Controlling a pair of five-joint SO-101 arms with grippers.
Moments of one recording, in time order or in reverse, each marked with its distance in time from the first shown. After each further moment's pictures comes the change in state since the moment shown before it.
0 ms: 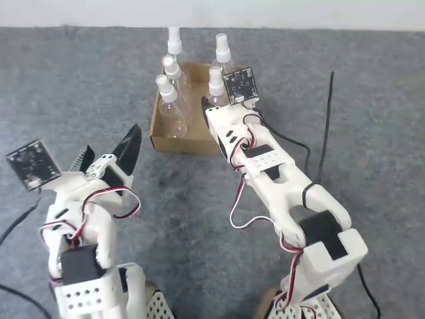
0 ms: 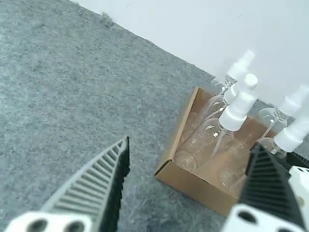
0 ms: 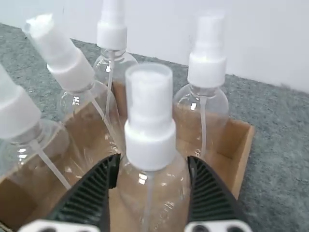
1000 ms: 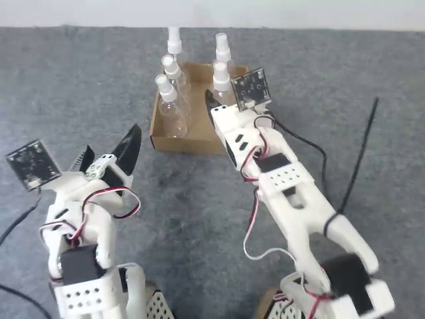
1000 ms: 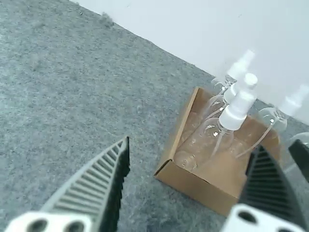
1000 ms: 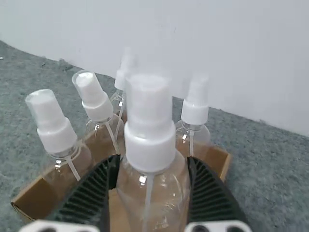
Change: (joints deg) left arm 0.0 0.0 0.0 0.0 0.0; right arm -0.2 -19.3 8.4 5.8 3.3
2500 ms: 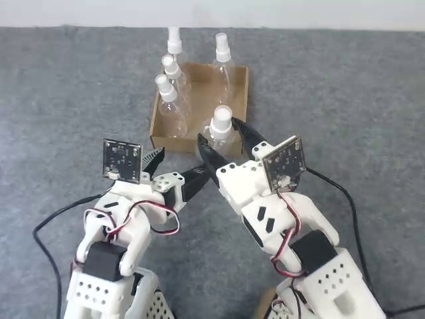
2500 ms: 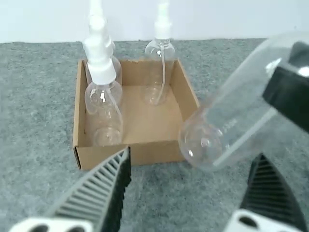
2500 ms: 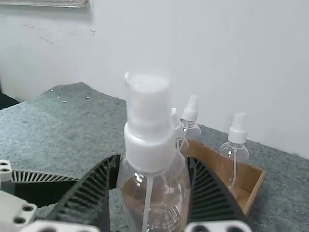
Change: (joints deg) left arm 27.2 0.0 4.3 -1.0 -13.1; right arm -10.4 -58.2 20.8 27.3 -4.0
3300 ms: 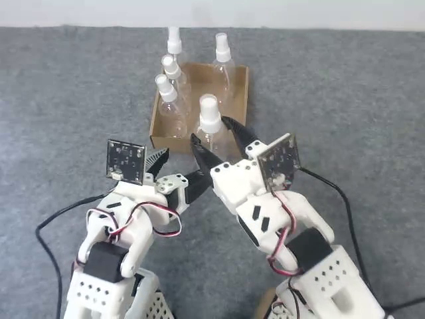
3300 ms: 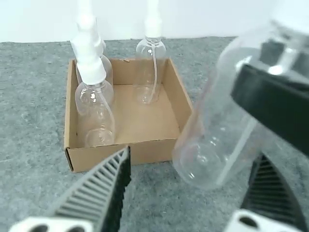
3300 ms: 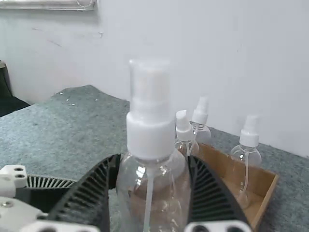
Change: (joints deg) left arm 1.3 0.0 0.1 -1.2 0.0; right arm -2.6 -0.4 0.0 -0.5 -1.1
